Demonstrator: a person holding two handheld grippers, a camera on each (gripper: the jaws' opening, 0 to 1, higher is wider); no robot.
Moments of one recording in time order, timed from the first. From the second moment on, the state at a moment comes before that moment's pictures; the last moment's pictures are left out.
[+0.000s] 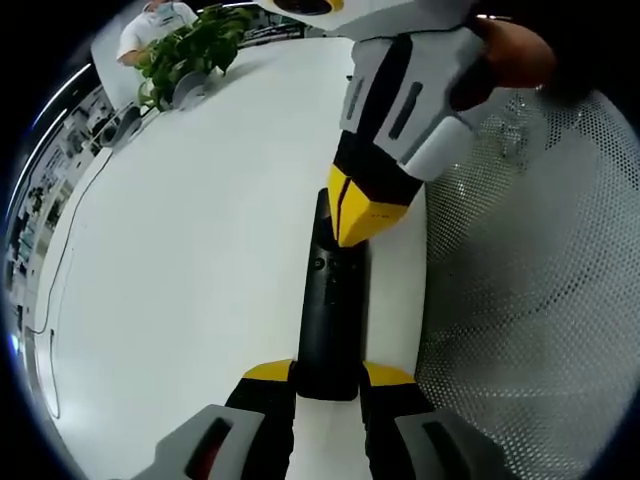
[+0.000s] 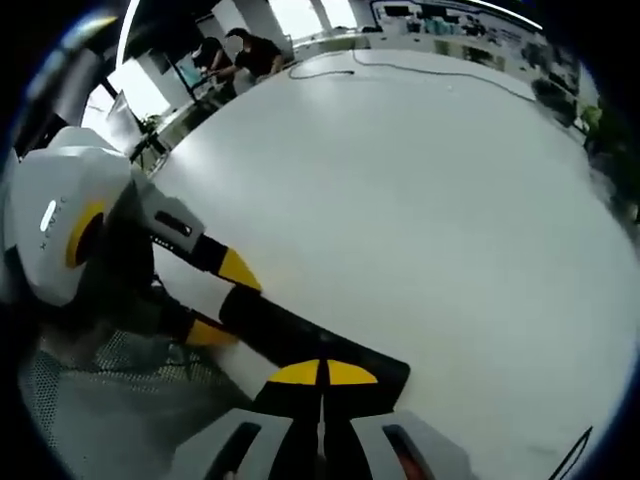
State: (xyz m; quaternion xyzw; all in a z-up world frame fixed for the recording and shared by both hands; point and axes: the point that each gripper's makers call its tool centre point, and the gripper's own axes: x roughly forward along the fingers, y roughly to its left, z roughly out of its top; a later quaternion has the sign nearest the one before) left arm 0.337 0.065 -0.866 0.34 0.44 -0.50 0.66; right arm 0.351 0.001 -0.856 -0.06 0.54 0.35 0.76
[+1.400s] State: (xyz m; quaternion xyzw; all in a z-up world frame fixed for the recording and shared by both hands) left arm 0.338 0.065 -0.865 0.33 0.44 -0.51 0.66; right arm 0.352 -0.003 -0.854 -0.03 0.55 0.35 0.76
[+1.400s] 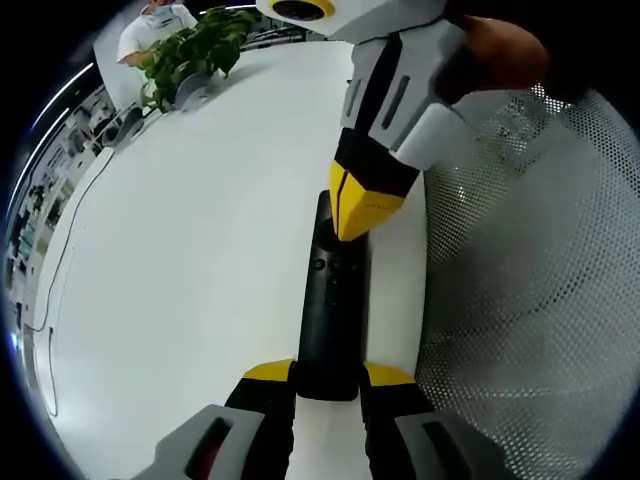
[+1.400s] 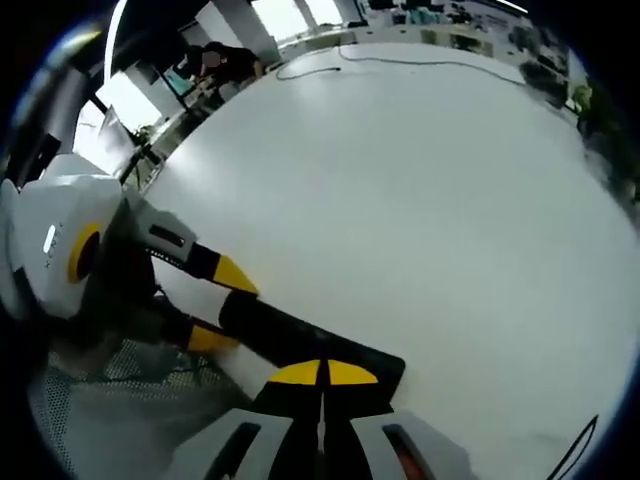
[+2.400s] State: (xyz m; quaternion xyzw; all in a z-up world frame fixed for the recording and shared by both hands) left arm 0.337 0.064 -0.866 0.34 0.44 -0.51 0.66; right arm 0.351 0.000 -0.855 -0.11 0.52 0.36 0.76
